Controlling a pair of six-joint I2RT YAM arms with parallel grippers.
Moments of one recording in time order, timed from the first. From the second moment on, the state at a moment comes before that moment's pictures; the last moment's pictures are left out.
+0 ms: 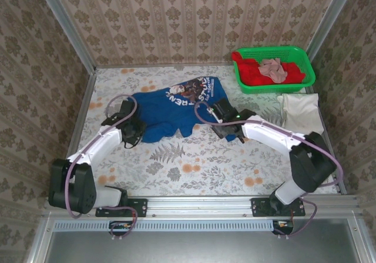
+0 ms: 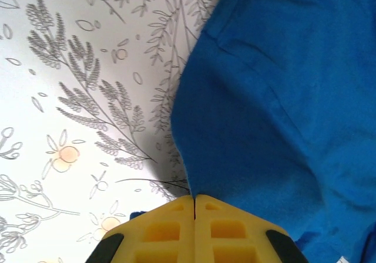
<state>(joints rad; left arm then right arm) -0.28 1.31 0.82 -0.62 -0.03 -1.20 0.58 1.53 1.06 -0.59 0.32 -0.09</state>
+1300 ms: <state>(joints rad) -0.10 1.29 0.78 -0.64 0.06 -1.09 0.38 1.83 1.15 -0.84 0.03 0.53</state>
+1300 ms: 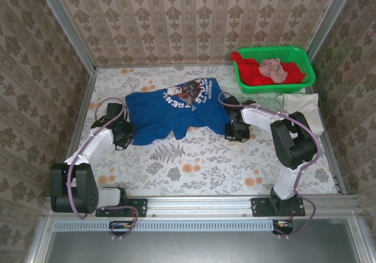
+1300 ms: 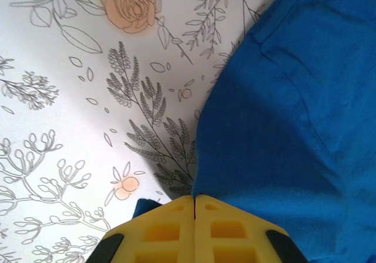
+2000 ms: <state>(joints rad) -0.05 1.27 0.75 -0.65 0.10 -1.06 0.24 1.63 1.08 -0.75 0.22 0.62</state>
